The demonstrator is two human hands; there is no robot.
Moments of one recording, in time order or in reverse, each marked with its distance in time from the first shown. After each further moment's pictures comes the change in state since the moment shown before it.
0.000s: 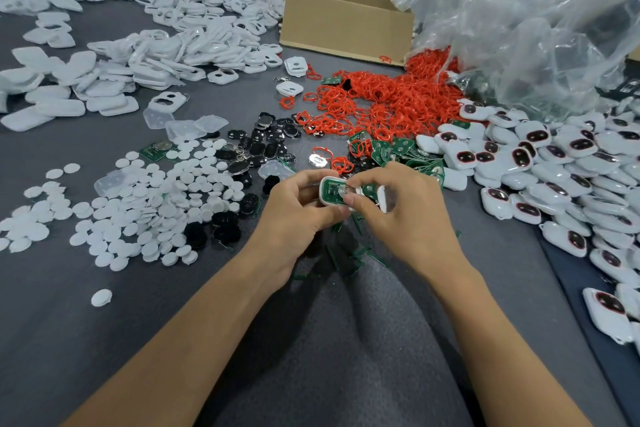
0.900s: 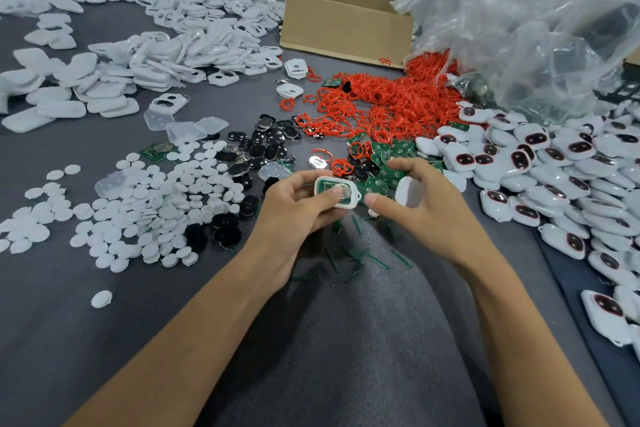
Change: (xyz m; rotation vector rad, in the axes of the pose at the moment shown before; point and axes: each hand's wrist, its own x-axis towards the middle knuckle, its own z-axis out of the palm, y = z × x) left_hand 0.000 0.007 0.005 -0.167 0.081 -0.049; right_hand 0.003 0.017 -0.023 0.145 -0.159 0.279
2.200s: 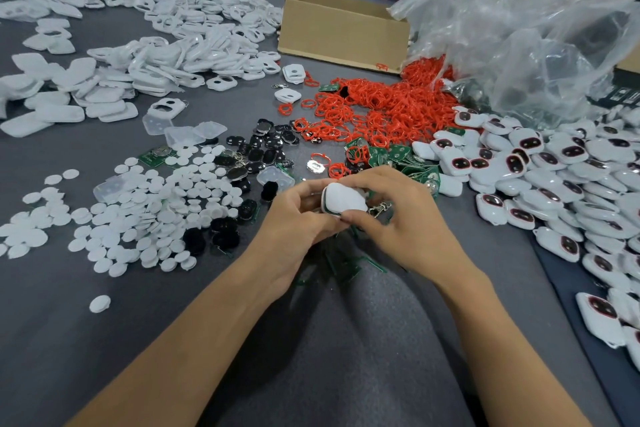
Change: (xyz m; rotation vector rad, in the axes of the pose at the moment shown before) left_hand -0.003 -0.005 -0.001 0.071 -0.092 -0.029; right_hand -0.002 -0.013 0.017 0.018 -0.063 -0.360
